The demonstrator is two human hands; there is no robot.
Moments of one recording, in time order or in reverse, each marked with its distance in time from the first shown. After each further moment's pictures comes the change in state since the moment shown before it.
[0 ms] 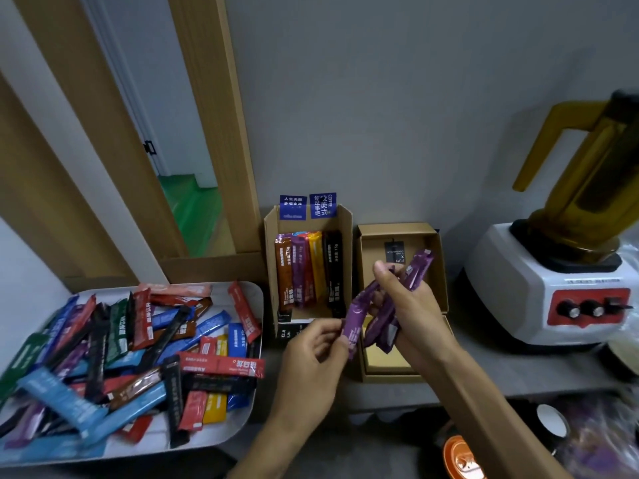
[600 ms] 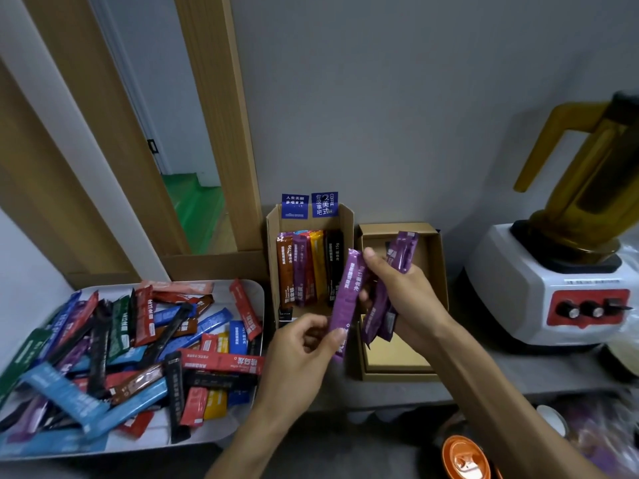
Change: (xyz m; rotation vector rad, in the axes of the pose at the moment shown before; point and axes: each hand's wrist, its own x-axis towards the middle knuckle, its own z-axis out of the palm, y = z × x) left_hand 0.005 -0.001 -0.017 0.004 0.002 -0.004; right_hand 0.010 -0.016 0.011 -0.141 -0.046 0.067
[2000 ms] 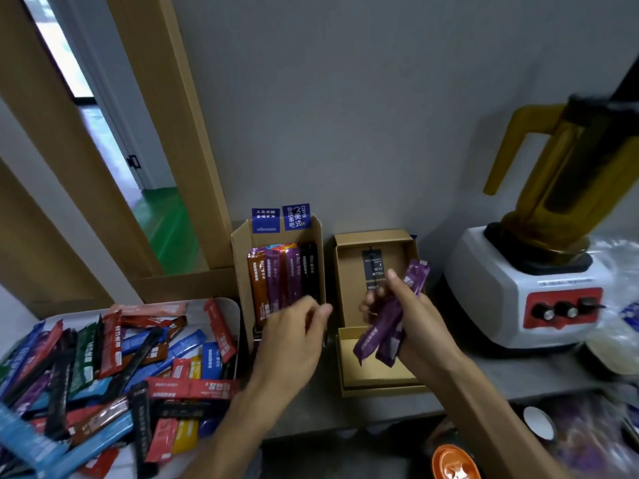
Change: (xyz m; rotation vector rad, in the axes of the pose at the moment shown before) left_hand 0.054 0.013 0.025 0.463 -0.006 0.161; right_hand -0.010 0.011 -0.048 0.312 0.005 0.005
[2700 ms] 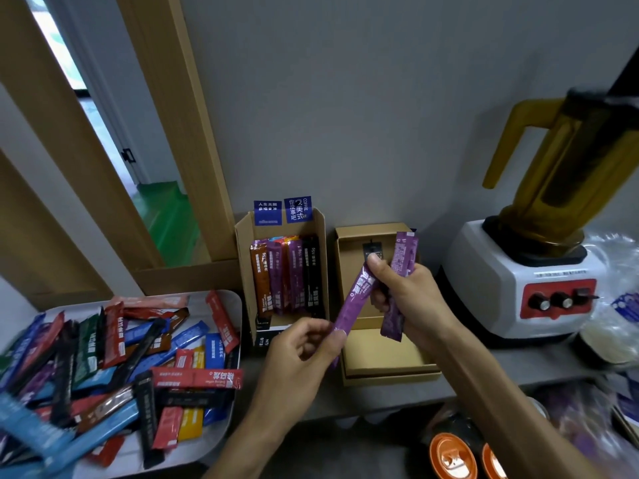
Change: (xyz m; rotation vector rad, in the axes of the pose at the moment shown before) left_hand -0.050 0.010 -0.006 -0.501 -0.076 -0.186; right_hand 0.008 -0.011 0.009 -0.414 0.055 -0.149
